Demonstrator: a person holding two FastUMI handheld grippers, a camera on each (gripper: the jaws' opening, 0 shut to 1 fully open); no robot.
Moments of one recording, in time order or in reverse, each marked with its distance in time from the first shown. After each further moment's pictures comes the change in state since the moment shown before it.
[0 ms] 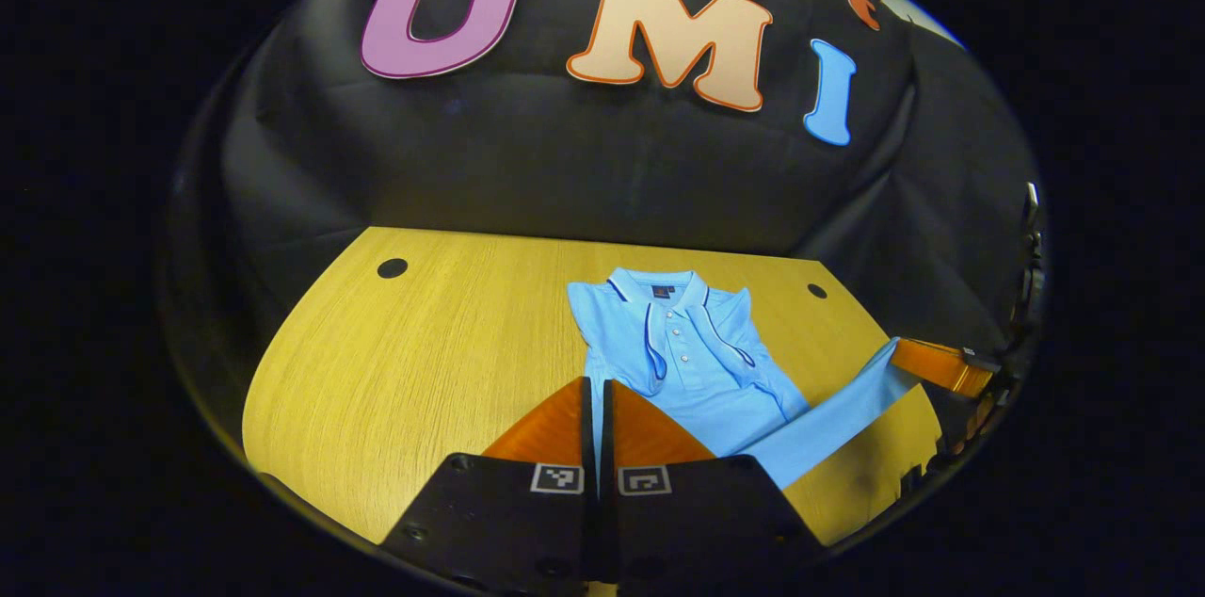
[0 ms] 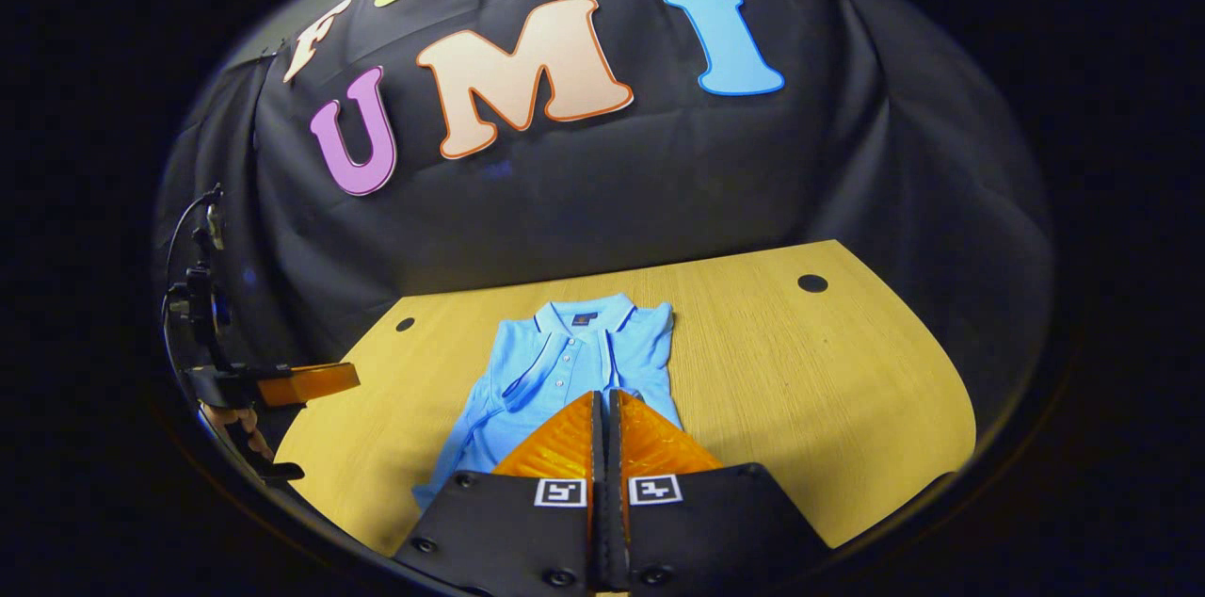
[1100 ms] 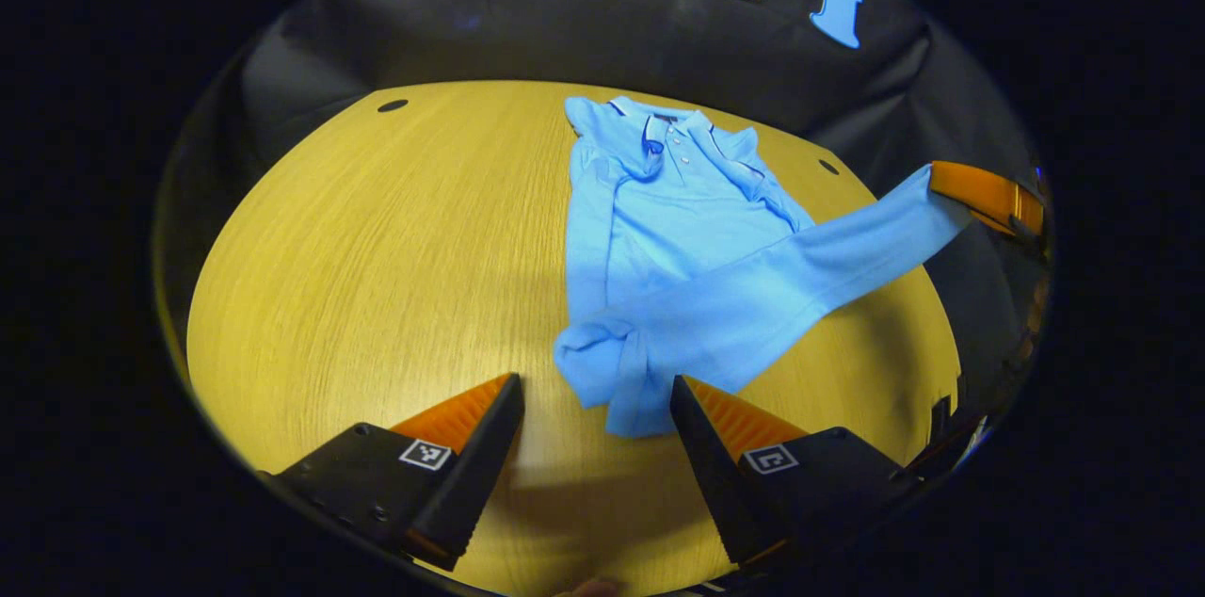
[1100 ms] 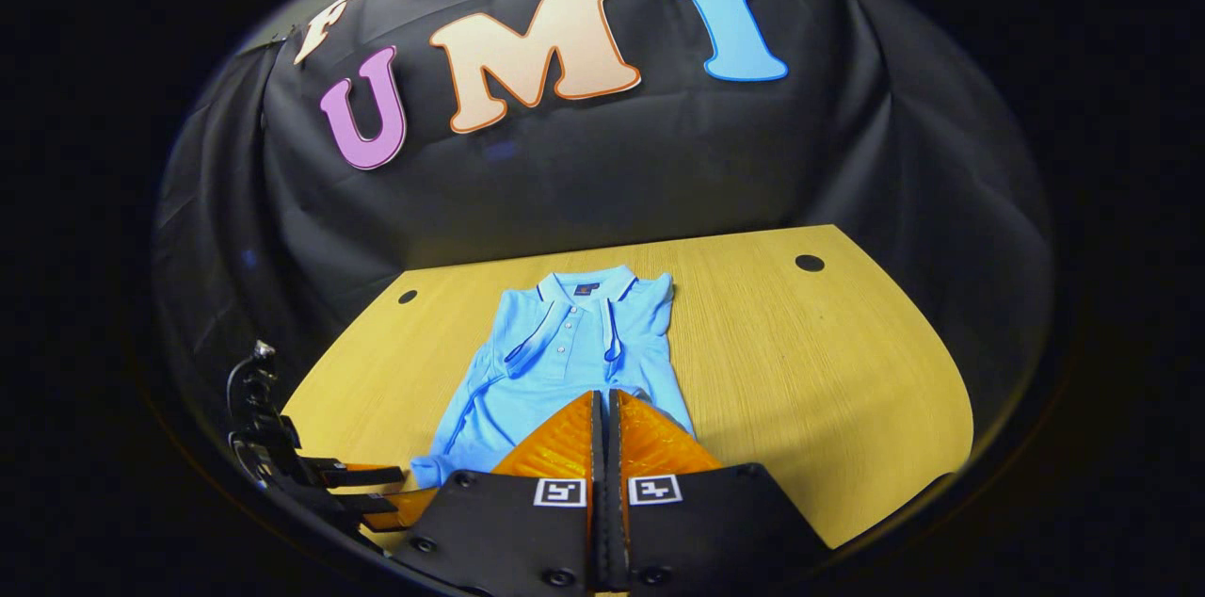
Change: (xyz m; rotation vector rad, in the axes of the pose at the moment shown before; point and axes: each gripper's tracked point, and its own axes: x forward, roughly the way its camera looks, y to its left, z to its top) left arm -0.028 -0.023 -0.194 -0.038 0.269 0.048; right arm -0.028 0.002 -0.036 -0.042 0.057 -0.005
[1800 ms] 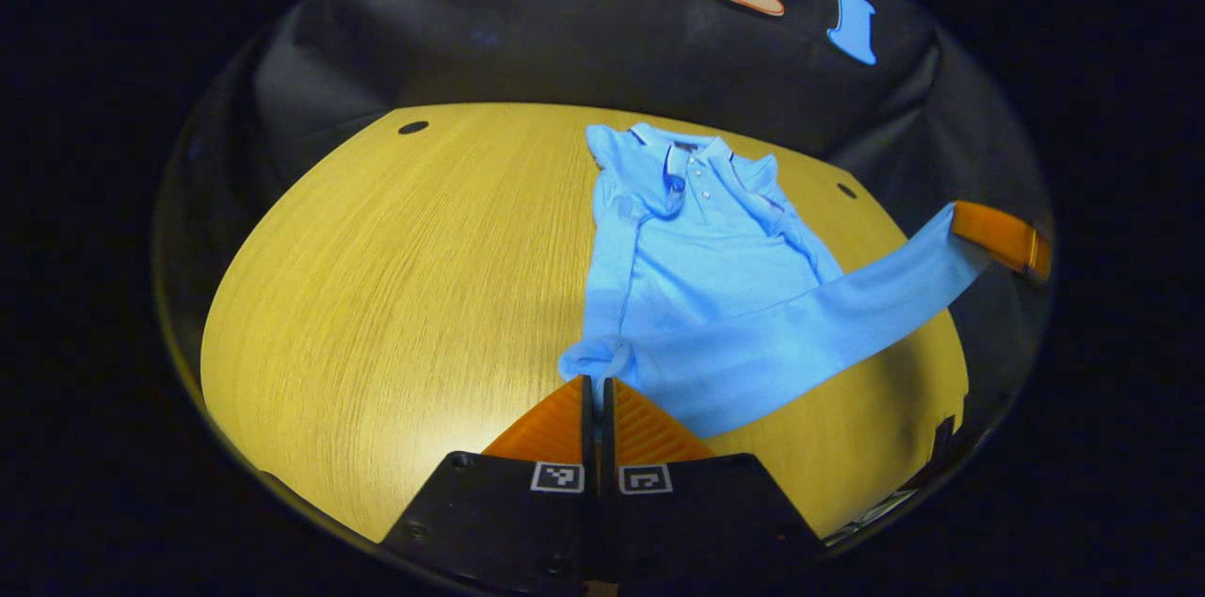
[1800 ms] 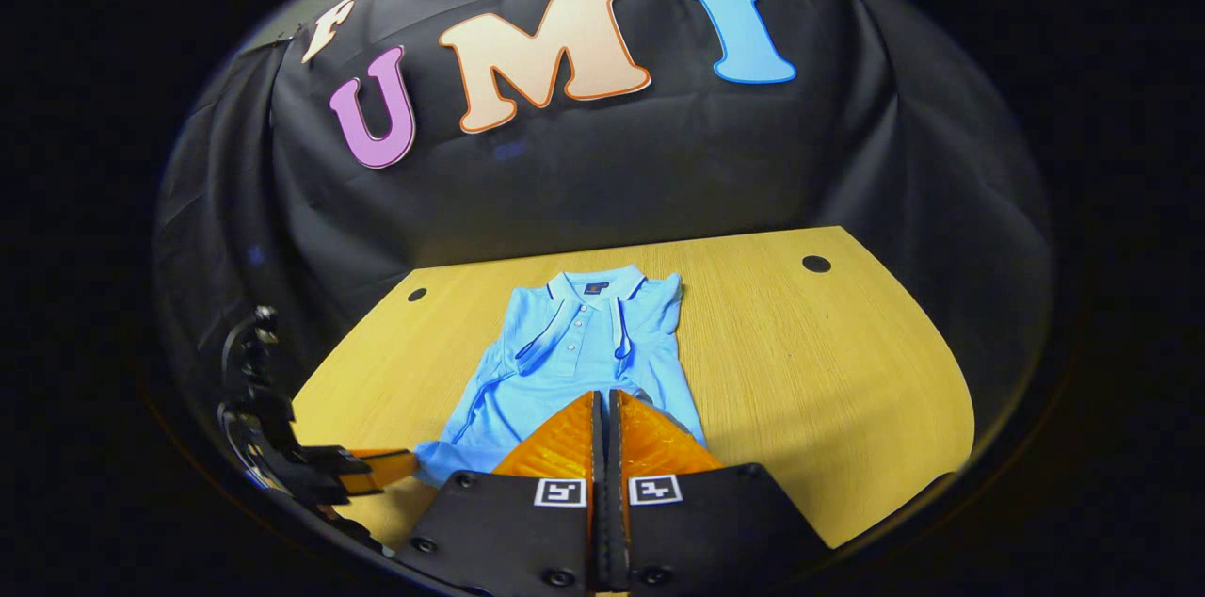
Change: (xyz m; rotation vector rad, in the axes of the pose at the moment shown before) left arm -0.011 0.010 0.055 -0.026 -0.092 0.029; right arm -0.003 0.008 0.005 0.002 -0.004 0.020
